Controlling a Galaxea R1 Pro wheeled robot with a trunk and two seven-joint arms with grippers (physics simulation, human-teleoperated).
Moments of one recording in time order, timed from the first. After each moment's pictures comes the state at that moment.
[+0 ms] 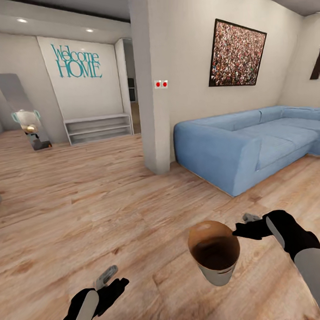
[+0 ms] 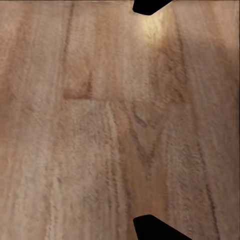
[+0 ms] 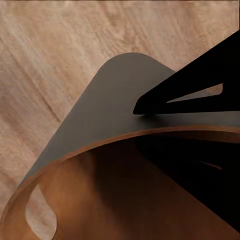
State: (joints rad) left arm -0.23 -0.06 0.06 -1.09 0.75 0.63 0.35; right arm -0.81 -0.32 -0.01 -0.65 -0.08 0.95 0.58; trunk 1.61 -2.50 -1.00
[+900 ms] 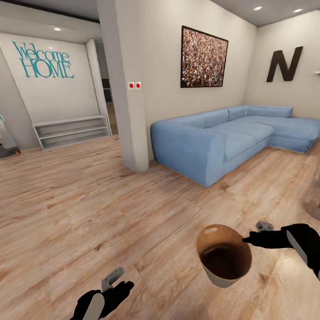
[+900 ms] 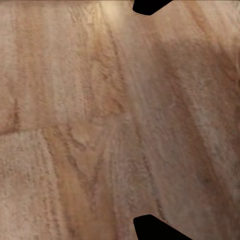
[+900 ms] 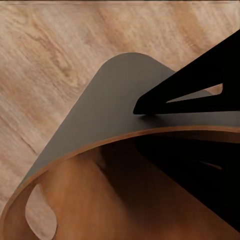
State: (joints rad) left arm -0.22 -0.05 -0.03 -1.08 0.74 0.61 0.35; right arm -0.72 -0.42 -0.03 -0.63 -0.09 0.79 0.76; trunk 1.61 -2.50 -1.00
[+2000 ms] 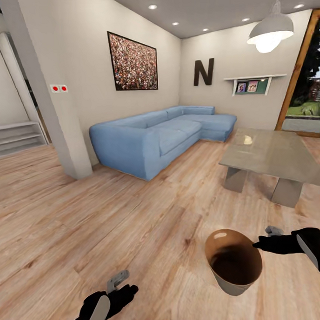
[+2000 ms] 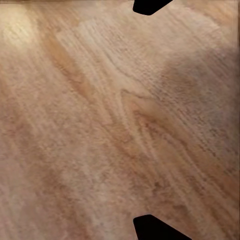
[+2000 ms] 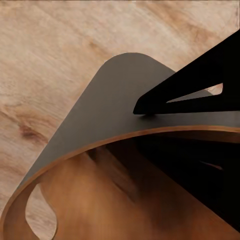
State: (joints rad) left arm -0.22 -0.06 -0.09 -1.07 0.70 0.61 0.35; right arm -0.71 -0.47 -0.03 -0.58 -0.09 0.78 0.75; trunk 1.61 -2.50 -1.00
